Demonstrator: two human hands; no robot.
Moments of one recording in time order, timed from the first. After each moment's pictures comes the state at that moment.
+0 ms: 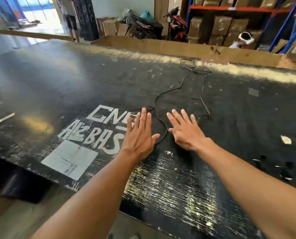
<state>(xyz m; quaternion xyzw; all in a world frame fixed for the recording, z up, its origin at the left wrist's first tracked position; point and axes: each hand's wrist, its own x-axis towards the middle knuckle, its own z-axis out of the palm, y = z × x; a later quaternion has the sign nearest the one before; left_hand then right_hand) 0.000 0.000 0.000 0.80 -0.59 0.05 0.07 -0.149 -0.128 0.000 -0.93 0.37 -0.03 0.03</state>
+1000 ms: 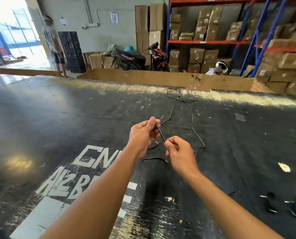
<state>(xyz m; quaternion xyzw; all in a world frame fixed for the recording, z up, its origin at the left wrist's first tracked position) 0.027 -0.104 0.081 0.49 -0.30 -0.46 0.67 -0.113 -0.117 0.044 -0.70 0.44 -0.41 0.39</state>
